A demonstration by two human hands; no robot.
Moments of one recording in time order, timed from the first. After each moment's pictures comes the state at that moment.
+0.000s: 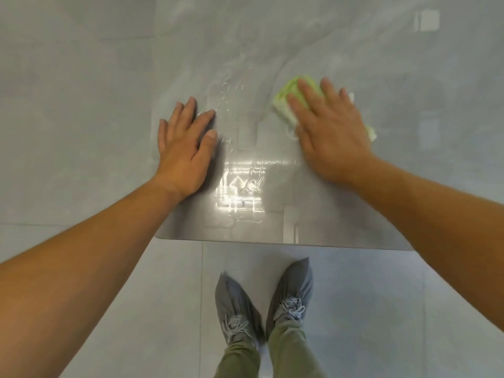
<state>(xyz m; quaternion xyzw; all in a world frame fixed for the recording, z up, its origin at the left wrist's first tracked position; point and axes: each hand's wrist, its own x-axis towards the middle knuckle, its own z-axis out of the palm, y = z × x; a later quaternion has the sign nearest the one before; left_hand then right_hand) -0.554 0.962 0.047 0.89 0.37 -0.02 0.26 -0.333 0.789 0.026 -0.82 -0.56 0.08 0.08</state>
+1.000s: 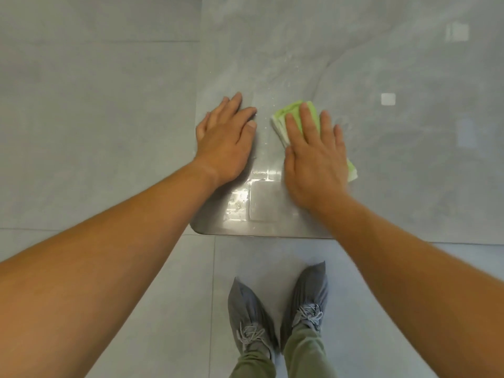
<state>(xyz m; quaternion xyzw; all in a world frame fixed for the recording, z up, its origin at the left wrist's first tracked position) -0.562 0.985 0.051 0.89 0.34 -0.03 0.29 -0.461 0.832 0.030 -0.90 -0.42 0.10 0.10</state>
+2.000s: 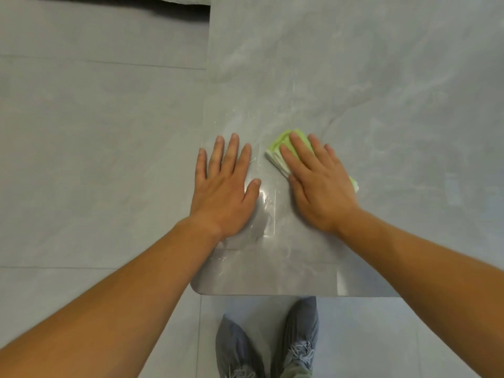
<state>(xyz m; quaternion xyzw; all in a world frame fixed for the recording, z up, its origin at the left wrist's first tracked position) -0.562 1.008 0.035 0.93 0.30 -0.10 0.16 -0.403 0.867 0.038 -0.83 -0.54 0.14 0.04</state>
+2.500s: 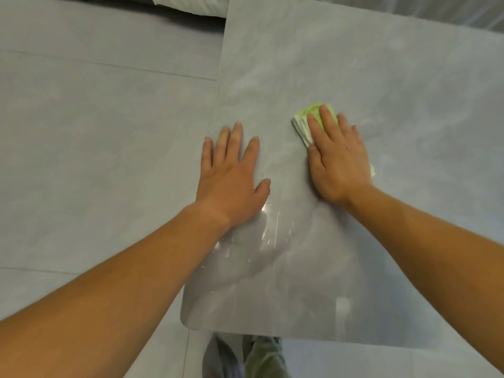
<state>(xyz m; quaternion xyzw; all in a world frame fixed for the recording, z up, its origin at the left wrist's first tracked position) -0.510 1.048 0.050 0.92 0.33 -0.10 0.17 -0.321 0.936 0.035 -0.87 -0.47 0.11 0.05</state>
